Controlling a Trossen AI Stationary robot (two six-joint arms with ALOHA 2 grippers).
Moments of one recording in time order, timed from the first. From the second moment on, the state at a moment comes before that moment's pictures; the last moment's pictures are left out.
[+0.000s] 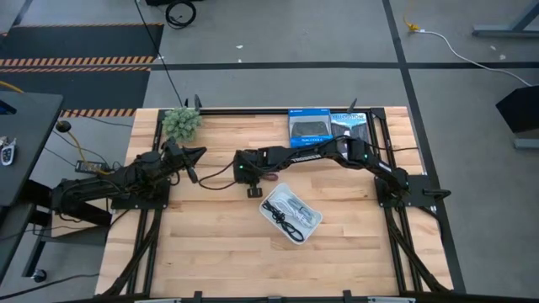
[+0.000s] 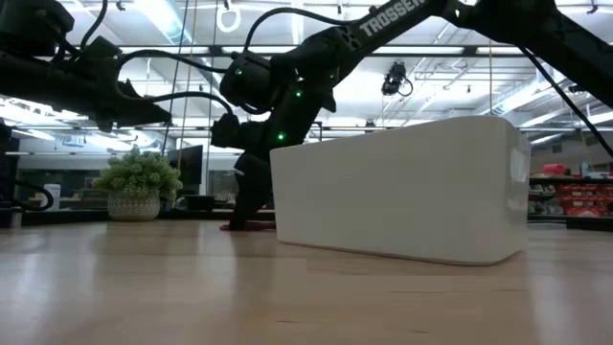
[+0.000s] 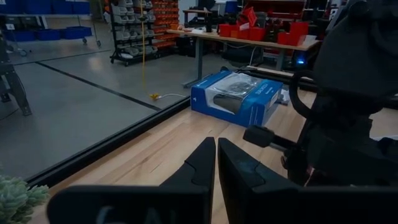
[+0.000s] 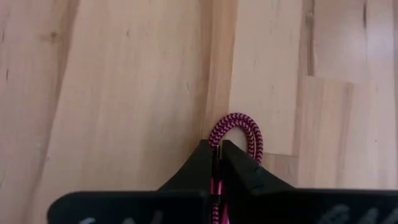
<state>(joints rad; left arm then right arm) 0.24 0.14 0.06 -0.01 -0.36 -0.07 -0.11 2.37 1.85 -0.52 0.02 -0.24</state>
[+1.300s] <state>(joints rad) 0.24 0.14 0.06 -0.01 -0.36 -0.07 -0.17 2.37 1.98 -0.71 -0.10 -0.16</state>
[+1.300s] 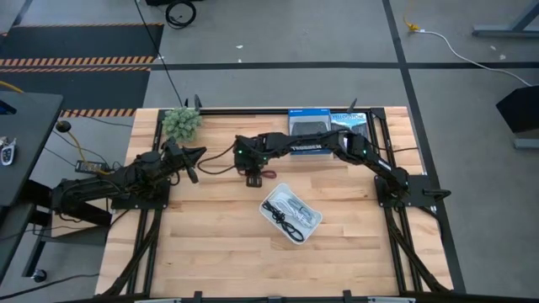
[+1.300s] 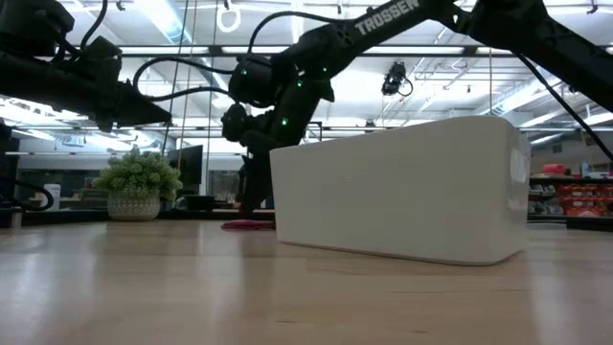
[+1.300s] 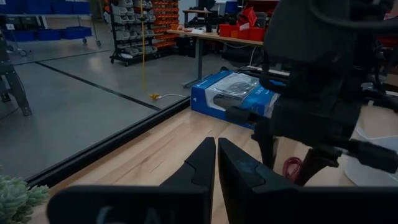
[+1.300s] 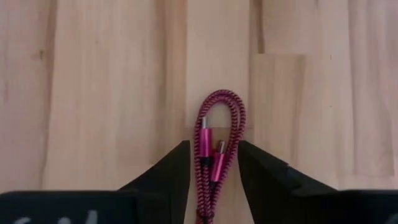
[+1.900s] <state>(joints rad) 0.24 0.14 0.06 -0.01 -0.36 -0.07 -0.17 2.37 1.87 -0.61 -0.04 -0.15</state>
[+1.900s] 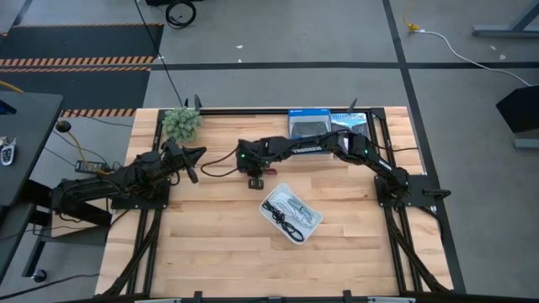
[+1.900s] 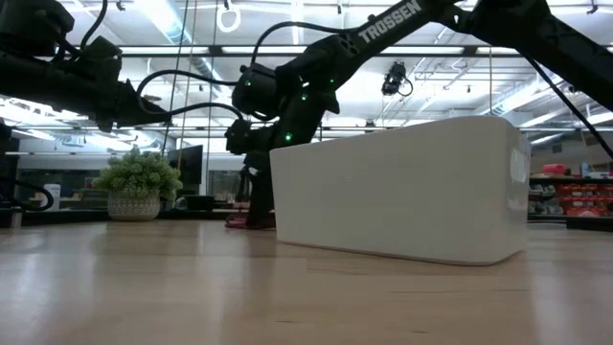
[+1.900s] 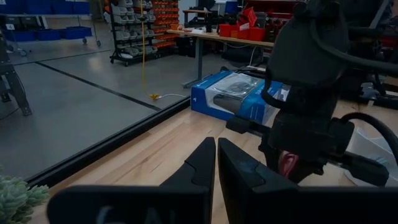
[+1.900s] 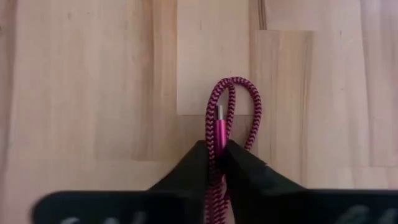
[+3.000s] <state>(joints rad) 0.24 0.14 0.06 -0.01 -0.36 -0.07 -0.23 2.35 2.35 -1.15 -0.19 0.22</state>
